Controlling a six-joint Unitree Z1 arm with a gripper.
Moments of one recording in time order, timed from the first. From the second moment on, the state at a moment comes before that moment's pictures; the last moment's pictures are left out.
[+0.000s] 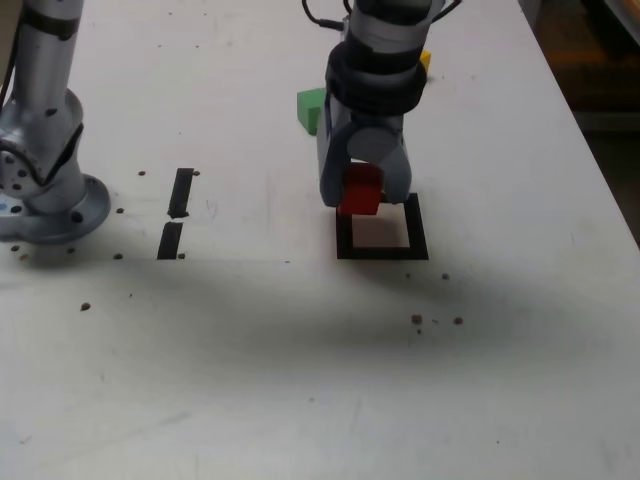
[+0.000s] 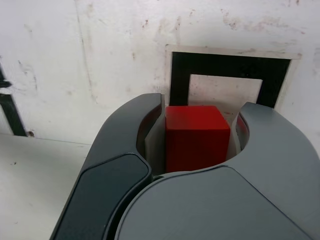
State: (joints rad) arm -0.10 1.99 -1.46 1.17 0.06 -0.14
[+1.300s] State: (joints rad) arm -0.11 1.99 -1.39 1.03 0.06 -0.21
